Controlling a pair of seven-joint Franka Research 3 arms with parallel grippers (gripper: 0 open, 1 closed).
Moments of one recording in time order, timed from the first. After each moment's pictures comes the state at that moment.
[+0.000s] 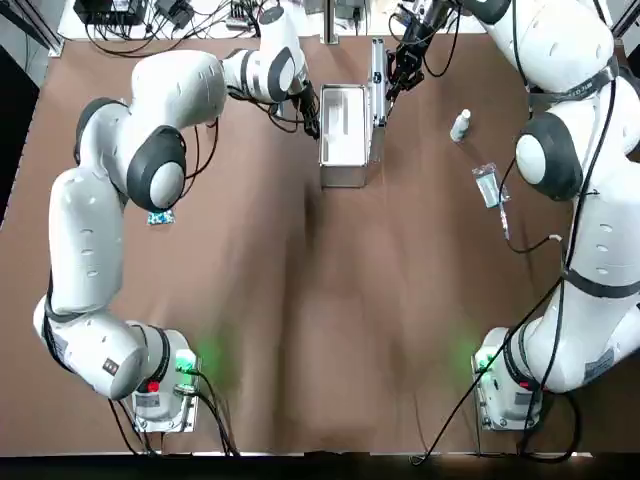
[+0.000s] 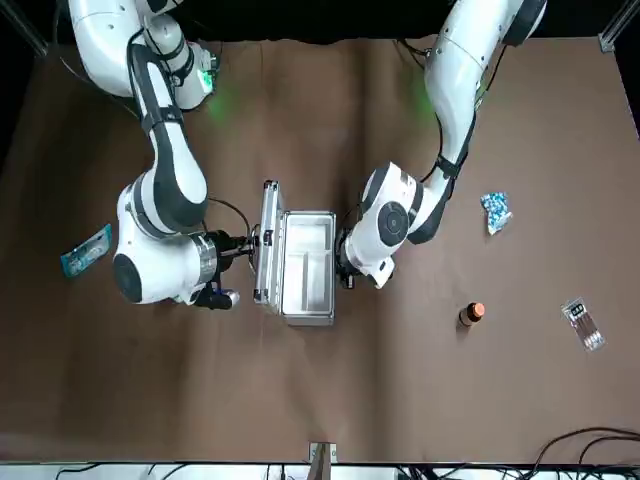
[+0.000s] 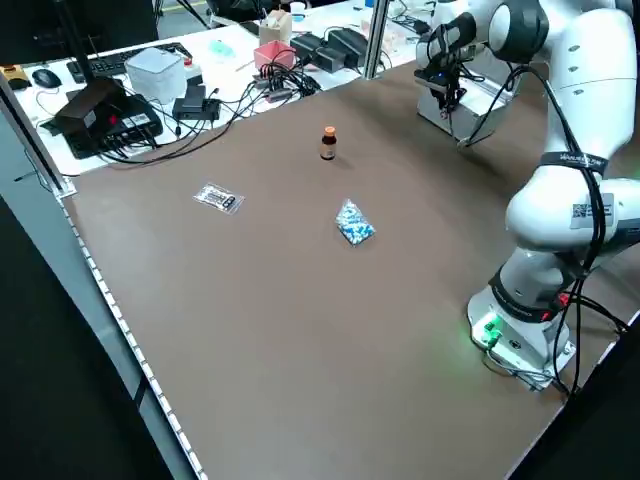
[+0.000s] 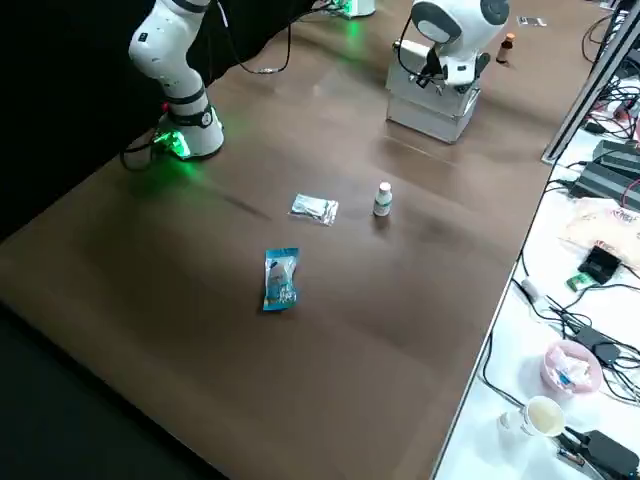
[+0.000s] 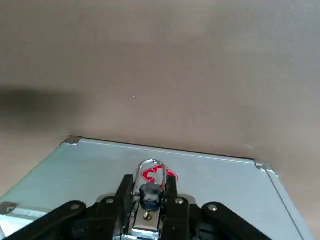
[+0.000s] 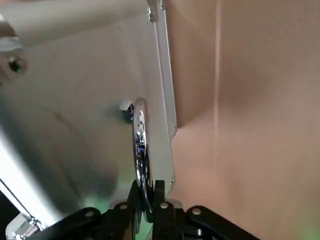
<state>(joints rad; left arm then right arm) -0.52 0.73 -0.13 -1.49 -0.29 2.30 -2.05 0.39 0.63 -0.11 -1.31 0.63 1.58 0.21</state>
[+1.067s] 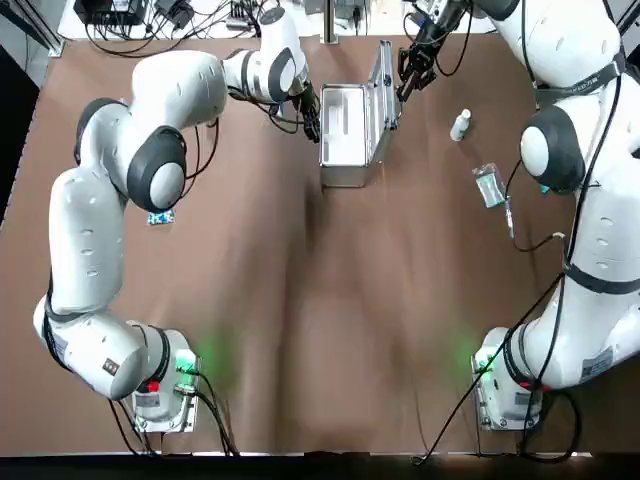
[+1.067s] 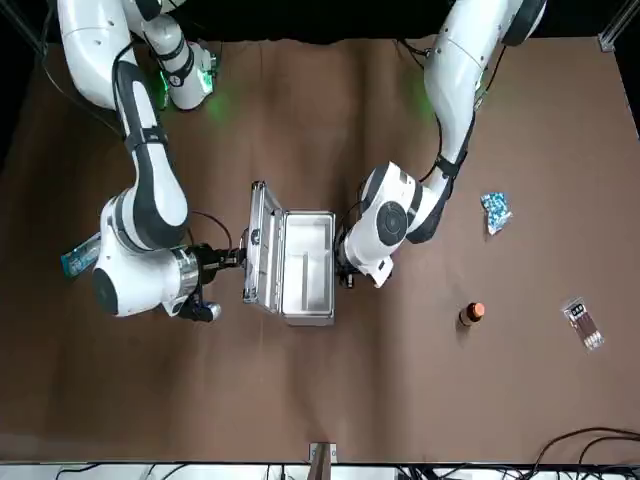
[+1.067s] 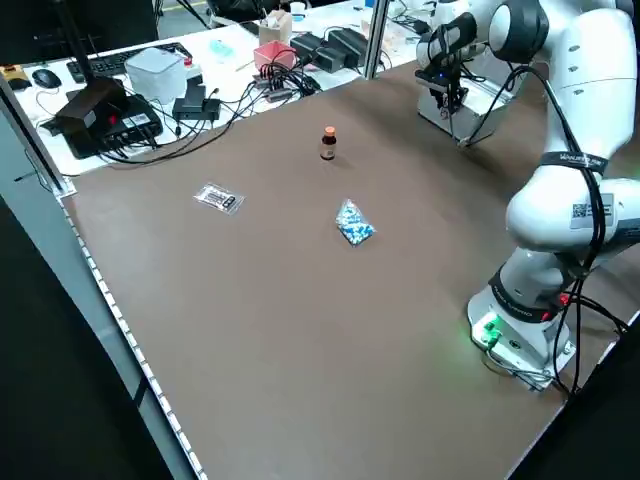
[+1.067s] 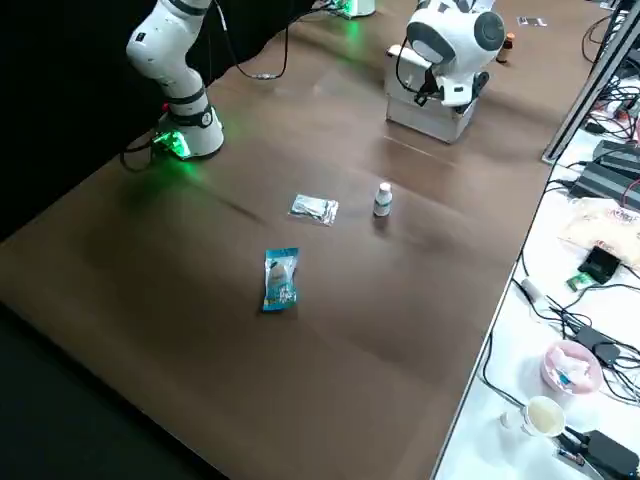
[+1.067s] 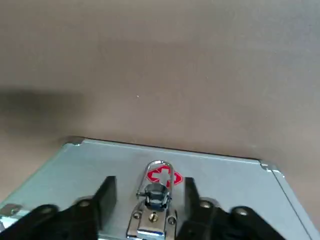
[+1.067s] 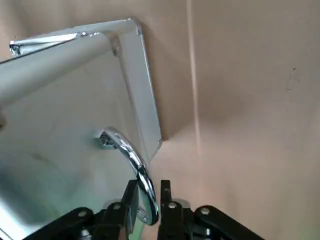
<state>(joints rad) -0.52 0.73 -0.13 -1.49 -0.29 2.30 -2.05 0.33 0.65 -0.11 -1.32 0.64 1.60 0.14</state>
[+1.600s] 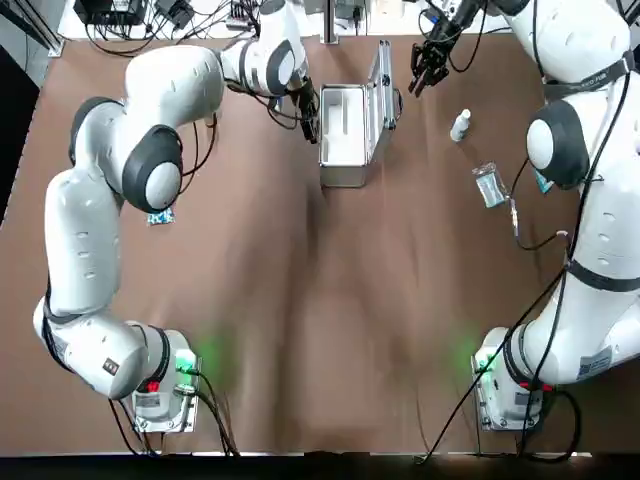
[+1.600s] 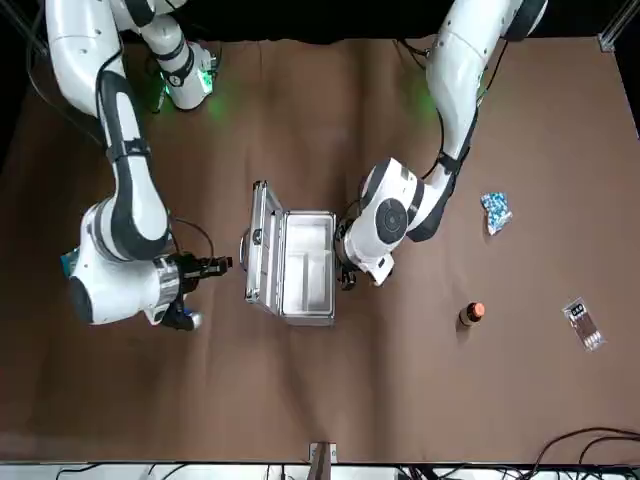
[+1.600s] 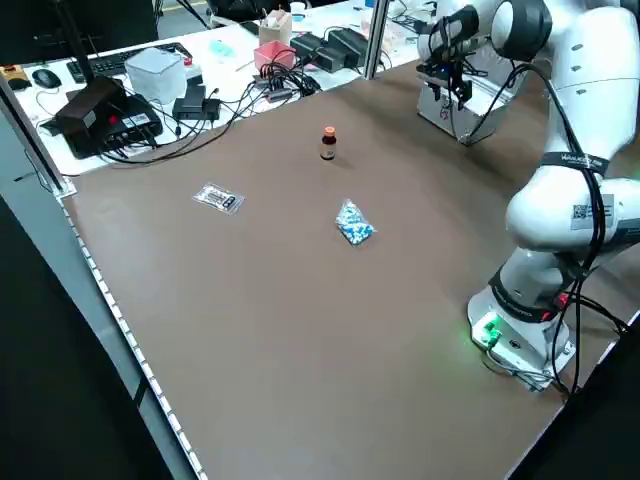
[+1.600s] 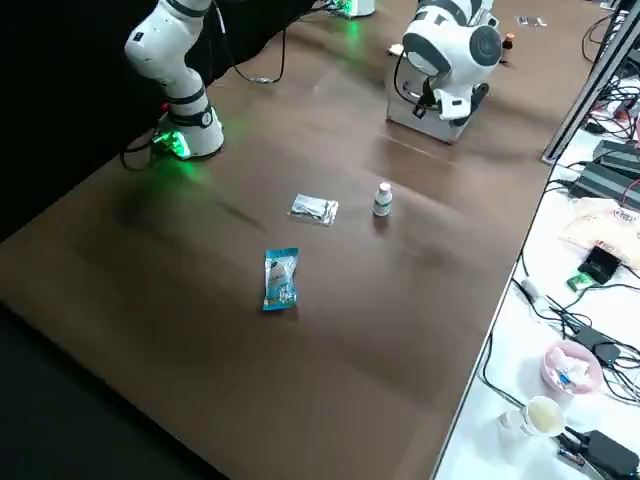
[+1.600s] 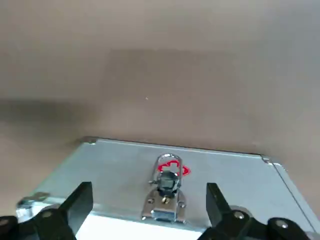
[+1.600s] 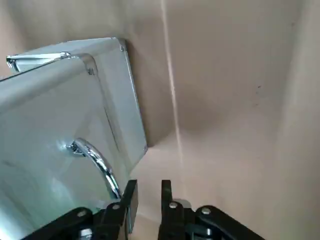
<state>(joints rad) -0.51 0.69 -0.13 -1.48 -0.26 2.18 -2.05 0.25 0.65 -0.12 -1.32 0.63 1.59 0.04</state>
